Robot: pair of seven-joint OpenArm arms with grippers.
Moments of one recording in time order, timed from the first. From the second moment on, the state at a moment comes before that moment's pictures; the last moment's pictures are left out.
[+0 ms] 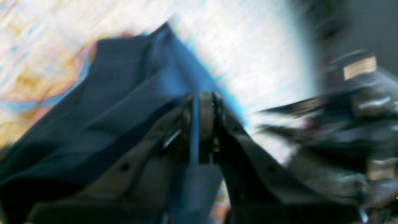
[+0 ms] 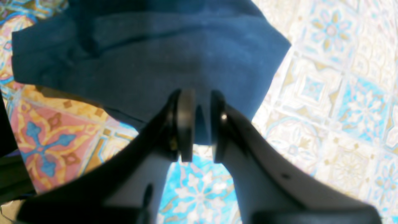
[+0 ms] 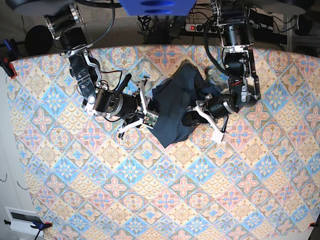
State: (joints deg) left arm -2.2 -1.2 -11.4 88.8 -43.5 -22.9 61.9; right arm 6.9 15.6 -22.1 102.0 16.0 41.3 -50.8
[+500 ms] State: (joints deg) left arm 0.7 -0.9 -20.0 81.7 -35.6 -22.6 52.0; right arm 11.3 15.6 -21.6 101.4 16.1 41.4 -50.4
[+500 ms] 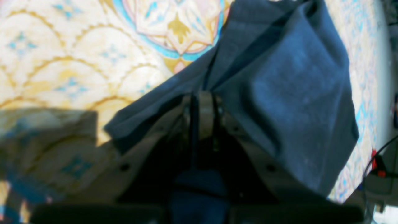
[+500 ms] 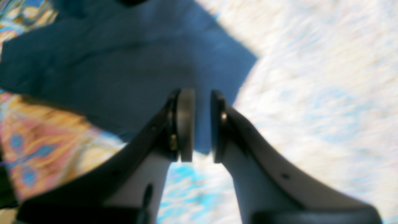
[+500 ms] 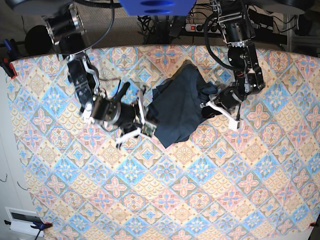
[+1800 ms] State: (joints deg) left arm 13.3 -6.2 -3.7 93.6 -30.1 -24.3 52.3; right arm 30.7 -2.1 -25.7 48.9 -6.9 40.9 -33.0
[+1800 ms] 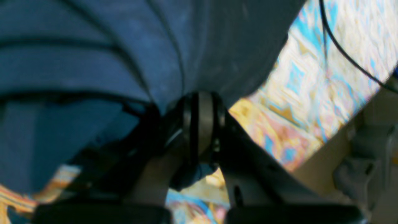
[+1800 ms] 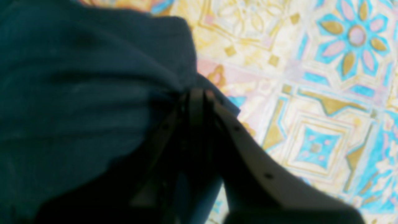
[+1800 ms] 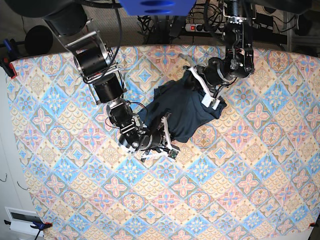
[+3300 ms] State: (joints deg) left arm 8.5 -3.0 -18.8 92.4 -38.6 -22.4 51.5; right arm 24.5 8.1 -19.1 70.3 -7.8 41.4 -41.4
